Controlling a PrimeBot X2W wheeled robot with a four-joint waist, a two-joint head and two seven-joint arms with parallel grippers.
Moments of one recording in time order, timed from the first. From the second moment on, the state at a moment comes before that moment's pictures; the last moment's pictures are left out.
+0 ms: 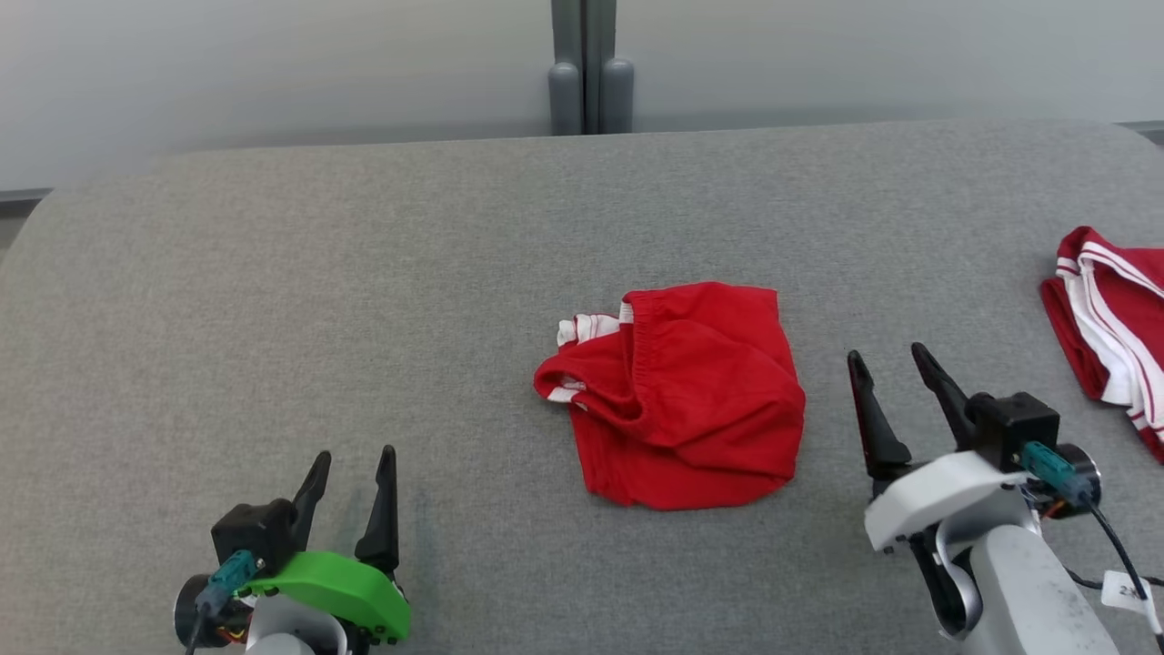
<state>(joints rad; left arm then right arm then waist) -0.17 0.11 -0.21 0.51 -0.41 -0.13 -0.26 -0.27 -0.05 0.02 0.42 0.16 0.13 -0.26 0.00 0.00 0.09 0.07</state>
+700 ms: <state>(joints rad) 0.04 0.06 -0.18 0.40 -0.30 -0.13 -0.26 -0.03 -0.05 -0.03 0.40 0.13 0.13 -0.26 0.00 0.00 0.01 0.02</state>
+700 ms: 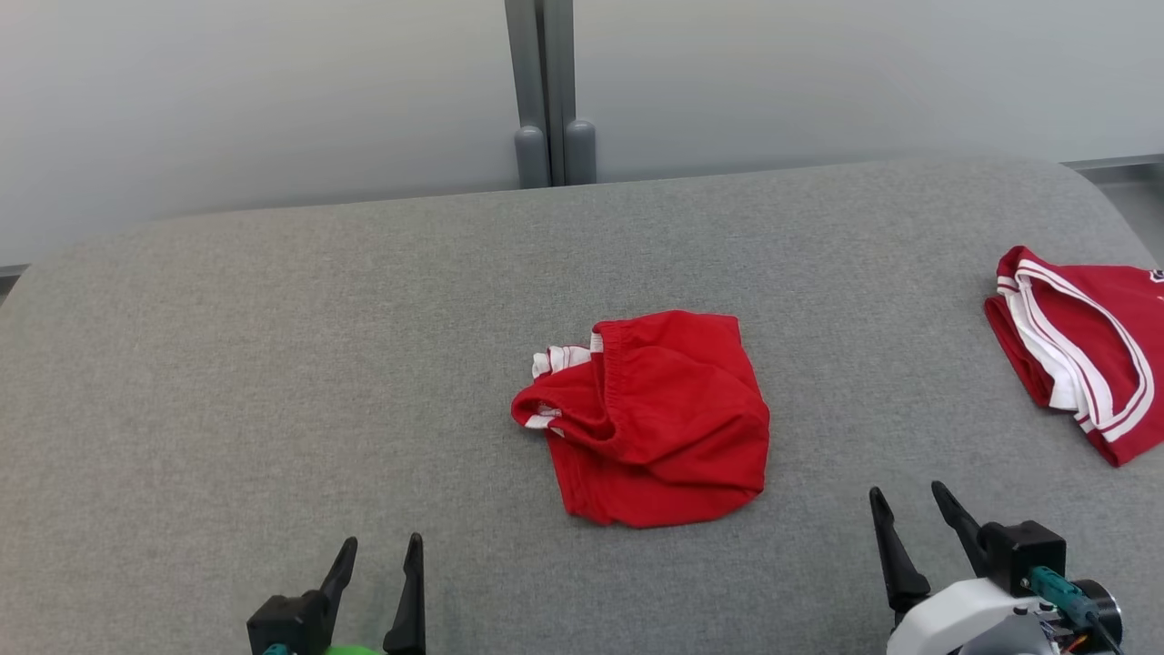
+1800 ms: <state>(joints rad) -0.08 0.08 -0.36 0.47 -0.42 -0.13 -0.26 -0.69 -0.05 0.50 0.90 0.51 0.13 0.03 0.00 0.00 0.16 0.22</state>
